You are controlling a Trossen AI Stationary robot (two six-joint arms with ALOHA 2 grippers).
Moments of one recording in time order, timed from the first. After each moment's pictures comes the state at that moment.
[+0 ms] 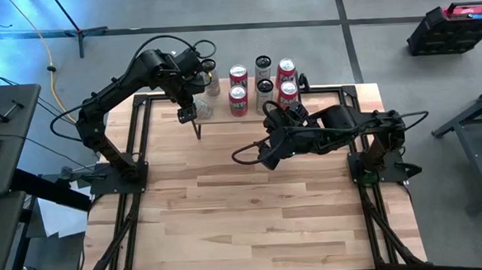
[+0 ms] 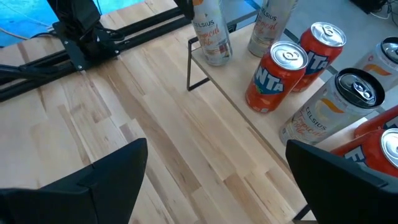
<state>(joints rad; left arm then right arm) 0.56 1.64 1.86 -1.55 -0.04 0.28 0.25 1.81 2.31 -1.44 0.63 0.63</state>
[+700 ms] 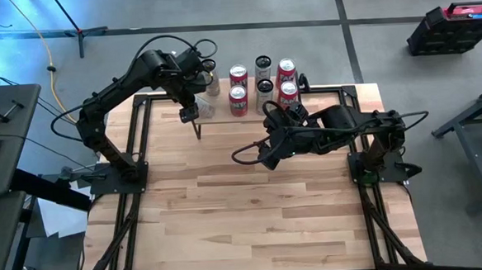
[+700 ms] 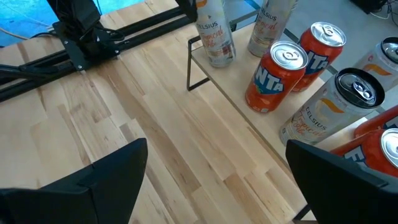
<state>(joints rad) 0.56 1.64 1.86 -1.52 -0.04 0.27 0.25 1.81 2.31 -1.44 0.63 0.63</state>
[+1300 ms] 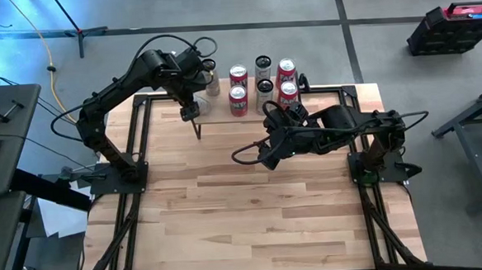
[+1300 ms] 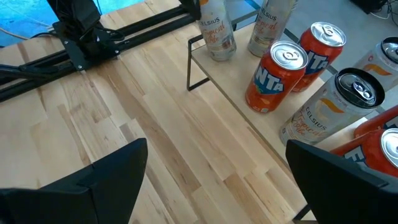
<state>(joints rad) 0.56 1.64 1.86 -1.50 -0.09 0.25 0.25 1.81 2.31 -1.44 0.62 0.63</state>
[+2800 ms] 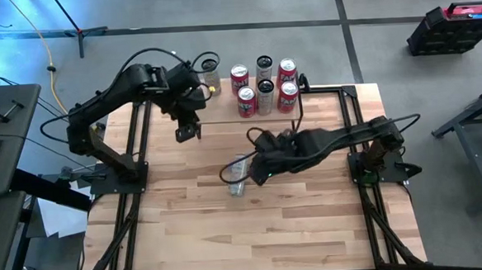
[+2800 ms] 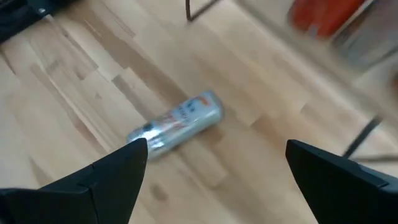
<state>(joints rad) 0.36 1.52 1.86 -1.50 0.15 0.14 0.25 1.81 1.94 -1.29 0.49 0.91</state>
